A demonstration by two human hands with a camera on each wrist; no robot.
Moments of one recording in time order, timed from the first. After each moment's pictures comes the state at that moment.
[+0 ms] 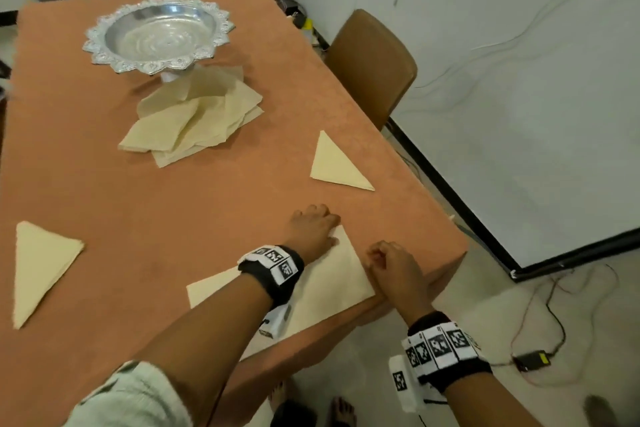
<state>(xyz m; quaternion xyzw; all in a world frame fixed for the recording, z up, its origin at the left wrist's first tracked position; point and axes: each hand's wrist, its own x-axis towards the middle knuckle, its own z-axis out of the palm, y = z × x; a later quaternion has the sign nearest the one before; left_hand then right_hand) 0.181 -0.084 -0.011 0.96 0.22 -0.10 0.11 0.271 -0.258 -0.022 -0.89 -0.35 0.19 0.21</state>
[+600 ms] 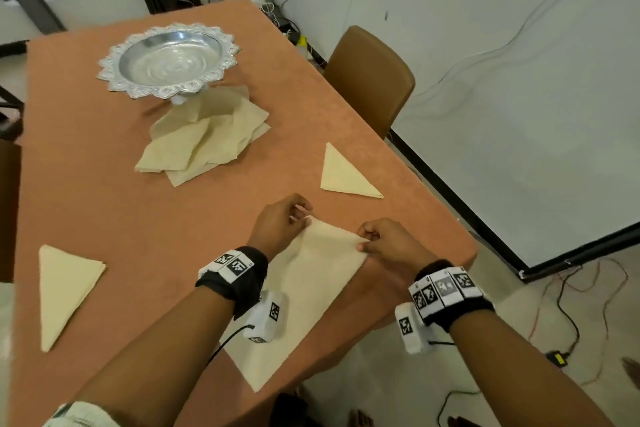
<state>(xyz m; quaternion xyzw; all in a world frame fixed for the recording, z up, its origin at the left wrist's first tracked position) 0.122 -0.025 0.020 0.83 0.32 0.11 0.44 0.289 -0.197 0.026 -0.79 -0.41 0.38 0.26</state>
